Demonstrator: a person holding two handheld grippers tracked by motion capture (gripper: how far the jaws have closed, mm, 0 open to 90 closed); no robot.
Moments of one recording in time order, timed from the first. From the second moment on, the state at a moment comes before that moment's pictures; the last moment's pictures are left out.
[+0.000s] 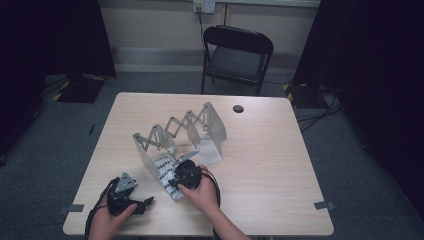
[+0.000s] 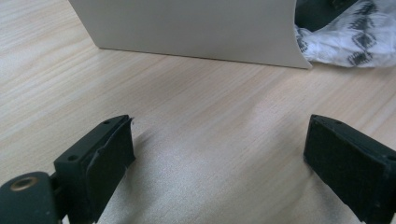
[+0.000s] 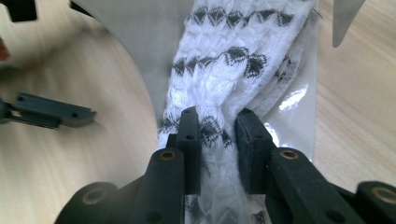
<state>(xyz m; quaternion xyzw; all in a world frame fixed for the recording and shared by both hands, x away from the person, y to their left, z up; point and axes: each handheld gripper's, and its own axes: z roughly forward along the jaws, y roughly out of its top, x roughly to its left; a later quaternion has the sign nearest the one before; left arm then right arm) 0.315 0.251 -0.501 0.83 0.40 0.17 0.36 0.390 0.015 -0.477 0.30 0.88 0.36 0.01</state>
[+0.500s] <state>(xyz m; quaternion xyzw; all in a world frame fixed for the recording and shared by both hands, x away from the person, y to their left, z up) 0.315 0.250 -0.501 0.83 0.40 0.17 0.36 0.387 0.008 -0.401 0.27 0.88 0.40 0.02</state>
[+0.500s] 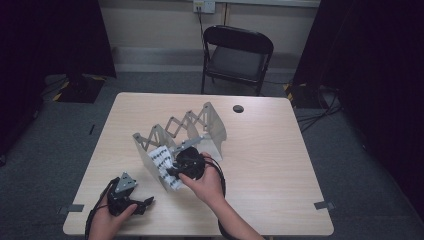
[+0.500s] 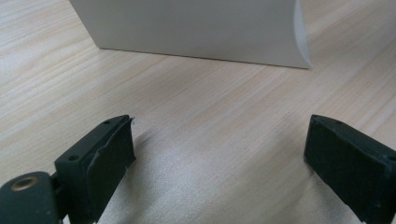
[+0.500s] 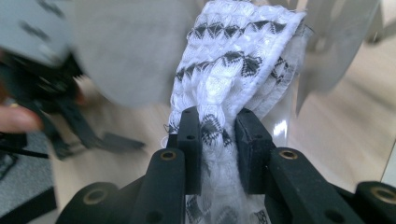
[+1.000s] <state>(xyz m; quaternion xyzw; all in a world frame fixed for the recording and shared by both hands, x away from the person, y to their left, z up) 0.315 0.250 -0.501 0.83 0.40 0.17 0.36 0.388 0.029 -0.323 0.24 0.87 0.43 0.06</state>
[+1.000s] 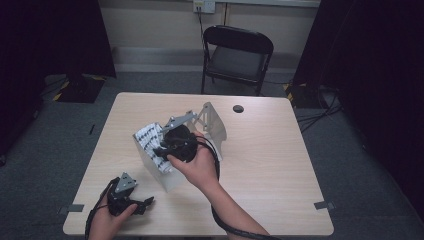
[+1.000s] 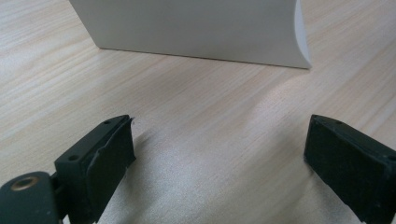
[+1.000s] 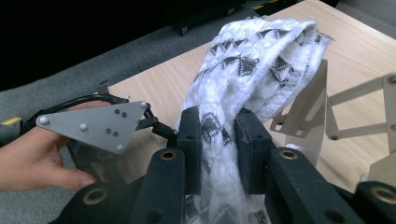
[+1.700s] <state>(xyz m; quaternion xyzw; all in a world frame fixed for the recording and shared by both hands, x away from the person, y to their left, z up) 0.315 0.250 -0.501 0.83 0.40 0.17 0.36 0.398 0.033 -0.392 0.25 0.88 0.41 0.02</state>
